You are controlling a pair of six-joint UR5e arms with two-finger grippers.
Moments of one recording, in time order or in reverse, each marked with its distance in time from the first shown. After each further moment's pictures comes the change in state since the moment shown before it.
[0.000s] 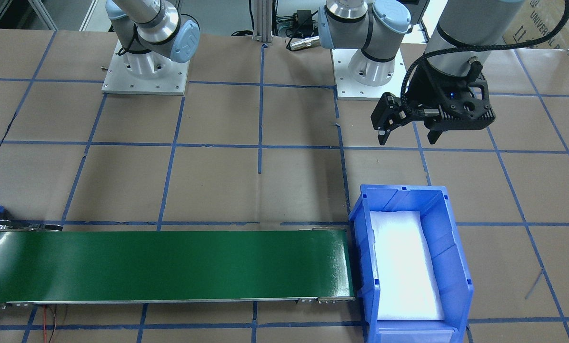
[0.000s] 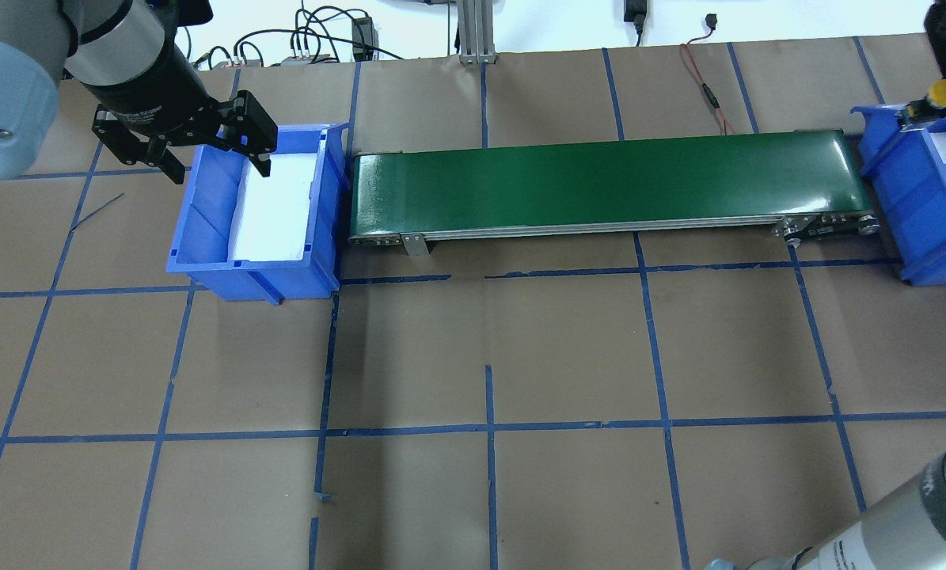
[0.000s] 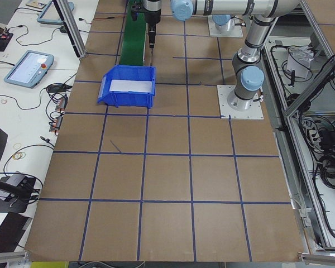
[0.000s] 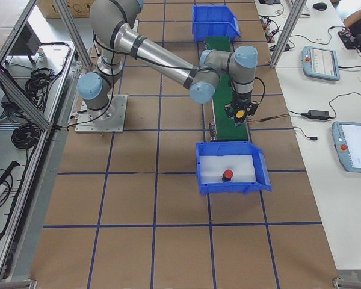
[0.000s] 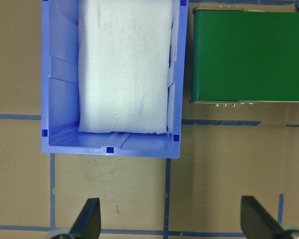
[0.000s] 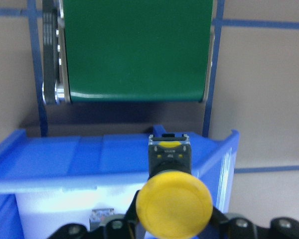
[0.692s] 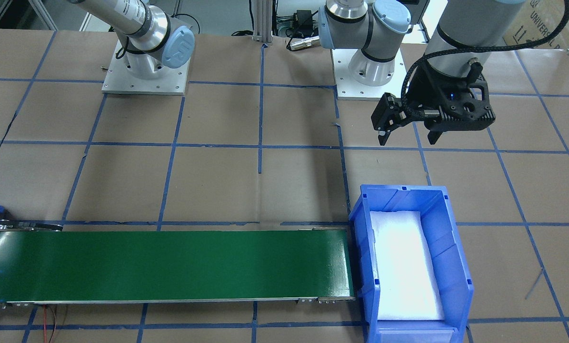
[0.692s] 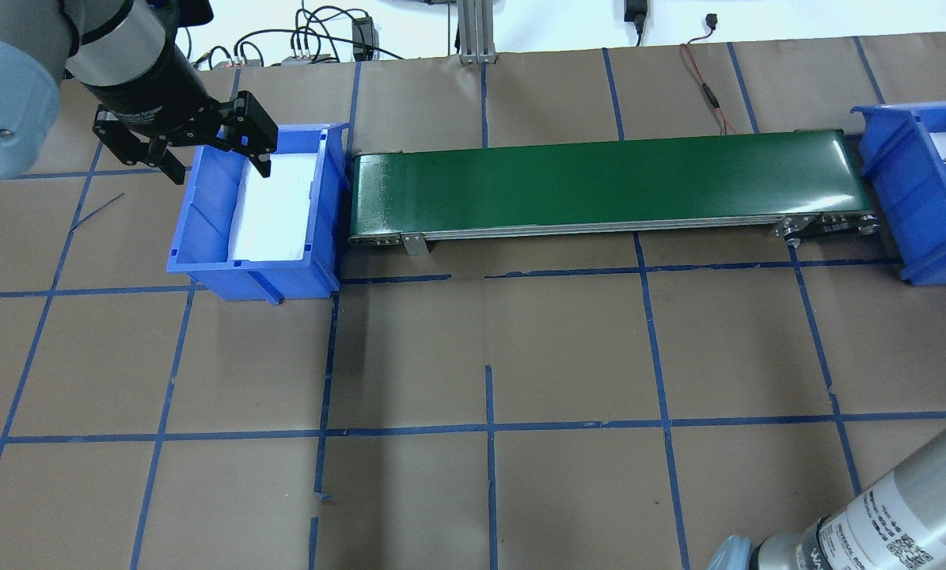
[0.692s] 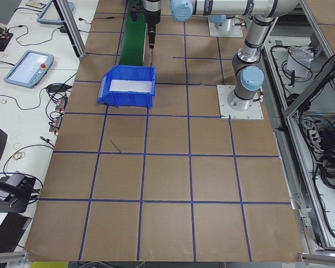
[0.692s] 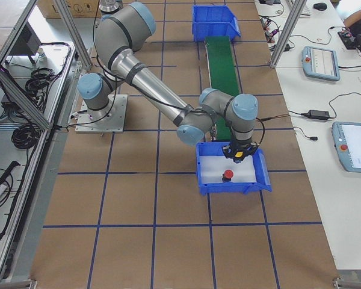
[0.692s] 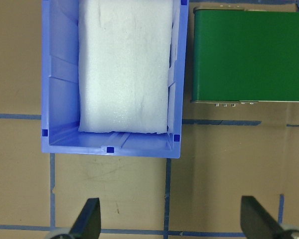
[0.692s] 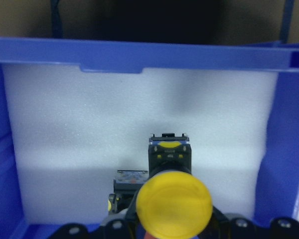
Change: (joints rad) left arm 0.001 0.000 -0.001 0.000 0.000 0.000; right arm -0.117 0.145 -0.010 -0.021 0.008 -0.126
